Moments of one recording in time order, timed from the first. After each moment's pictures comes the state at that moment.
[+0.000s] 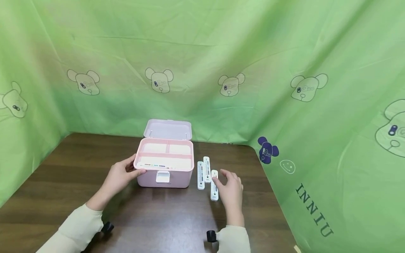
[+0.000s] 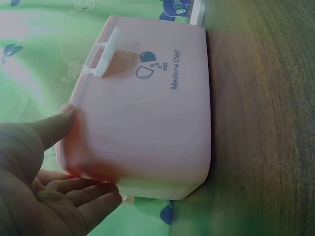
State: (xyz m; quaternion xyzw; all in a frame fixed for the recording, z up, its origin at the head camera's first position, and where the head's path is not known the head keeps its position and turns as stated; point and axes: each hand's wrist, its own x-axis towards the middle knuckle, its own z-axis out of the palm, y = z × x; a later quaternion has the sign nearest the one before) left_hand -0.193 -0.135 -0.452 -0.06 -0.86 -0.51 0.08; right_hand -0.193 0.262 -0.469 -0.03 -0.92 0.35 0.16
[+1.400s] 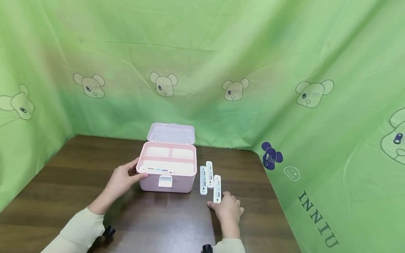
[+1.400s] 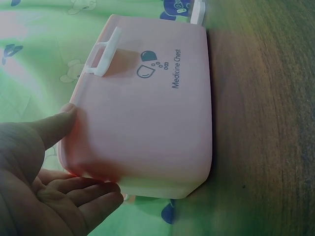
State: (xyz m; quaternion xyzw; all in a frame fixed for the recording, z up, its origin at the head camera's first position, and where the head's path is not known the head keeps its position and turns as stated) left_hand -0.194 -0.134 -0.454 -0.05 -0.86 -0.50 0.08; right_hand -0.172 0.248 -0.501 -0.12 -0.97 0.23 0.03
